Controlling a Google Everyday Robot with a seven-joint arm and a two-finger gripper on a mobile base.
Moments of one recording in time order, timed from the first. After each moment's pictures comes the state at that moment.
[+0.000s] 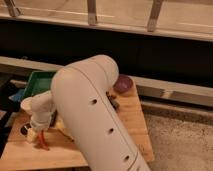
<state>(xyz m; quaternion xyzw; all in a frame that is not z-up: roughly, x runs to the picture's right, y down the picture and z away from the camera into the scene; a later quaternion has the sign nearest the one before) -0.360 0.236 0.790 -0.48 -0.06 0.33 0.81</state>
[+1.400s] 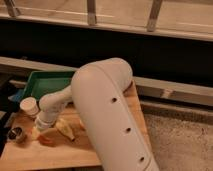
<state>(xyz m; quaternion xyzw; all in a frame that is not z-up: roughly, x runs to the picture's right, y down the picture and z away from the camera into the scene) -0.347 0.215 0.778 -0.48 -0.14 0.35 0.80</state>
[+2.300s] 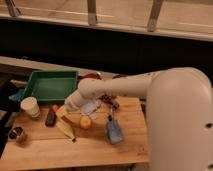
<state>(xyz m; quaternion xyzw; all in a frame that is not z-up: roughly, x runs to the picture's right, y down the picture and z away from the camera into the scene) -0.199 0.109 0.763 -0.40 -0.22 0.43 0.78</state>
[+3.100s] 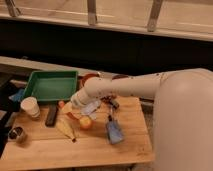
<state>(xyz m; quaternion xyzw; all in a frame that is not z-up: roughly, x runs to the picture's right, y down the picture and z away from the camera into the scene) -0.182 0.083 0.770 -0.37 -0.22 0.45 0.78</state>
